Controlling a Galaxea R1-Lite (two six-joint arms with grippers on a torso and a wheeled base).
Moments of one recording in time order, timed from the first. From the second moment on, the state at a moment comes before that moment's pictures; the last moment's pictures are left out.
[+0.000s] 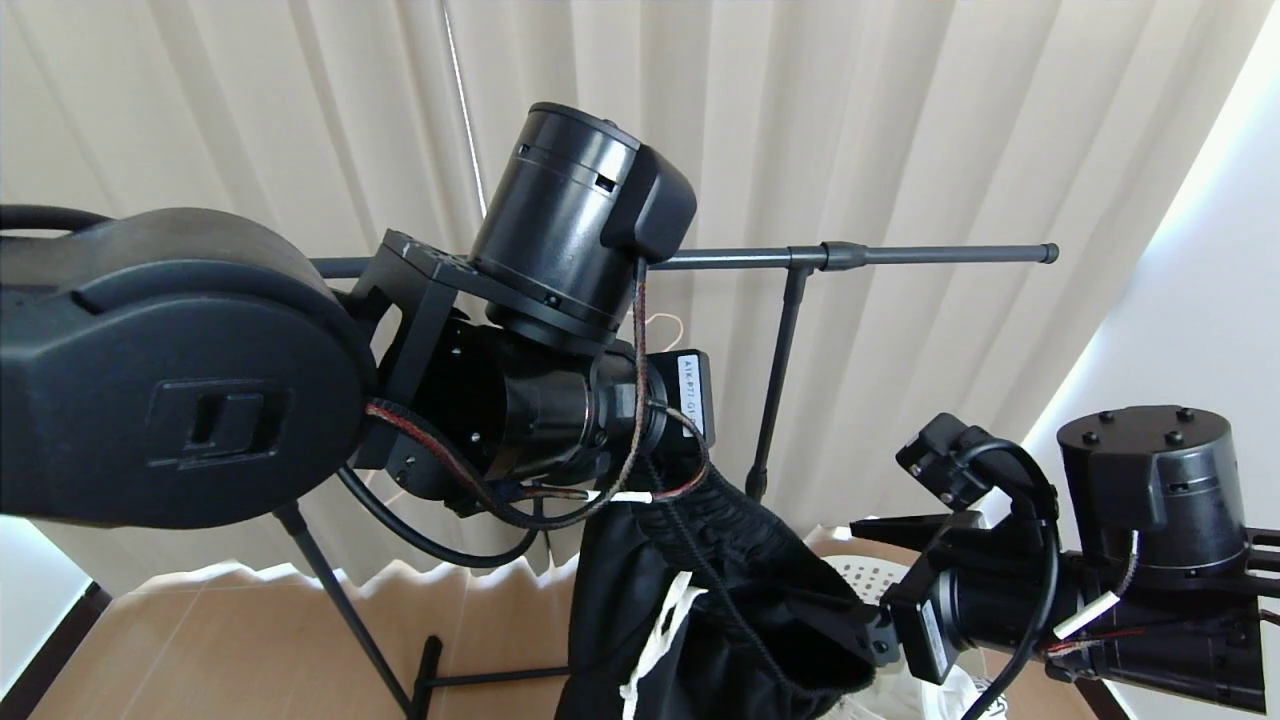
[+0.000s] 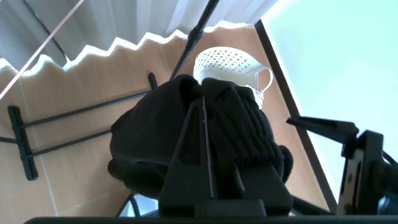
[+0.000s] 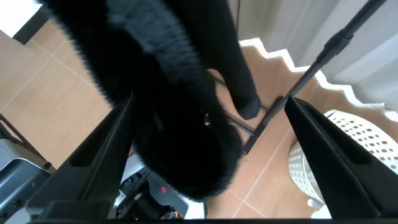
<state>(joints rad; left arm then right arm) -0.88 1.79 -1.47 0.29 0.33 -0.53 0.62 1.52 -0.57 -0.37 0.11 0.08</state>
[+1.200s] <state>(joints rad) -0.89 1.78 -1.47 0.29 0.30 -0.49 0.64 1.63 -0.53 -0.49 0.24 0.08</state>
